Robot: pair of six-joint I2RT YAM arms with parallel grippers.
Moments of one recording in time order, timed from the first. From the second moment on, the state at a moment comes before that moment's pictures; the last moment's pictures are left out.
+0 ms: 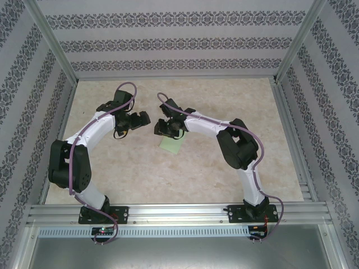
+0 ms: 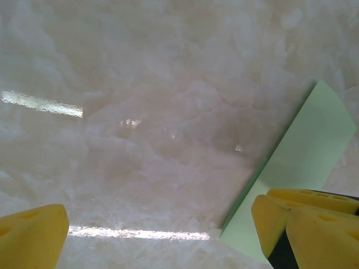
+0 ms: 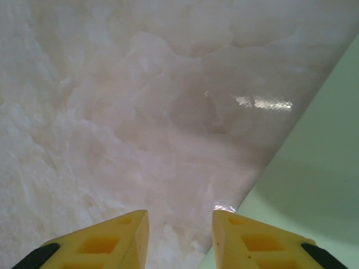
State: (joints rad) left arm -0.23 1.63 1.22 -0.71 0.16 -0.61; right arm 0.72 2.15 1.61 -0.49 -0.27 0.76
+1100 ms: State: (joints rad) left arm -0.29 1.71 1.22 -0.61 0.38 -0.63; right arm 0.67 1.81 1.21 -0.61 -0.33 0.47
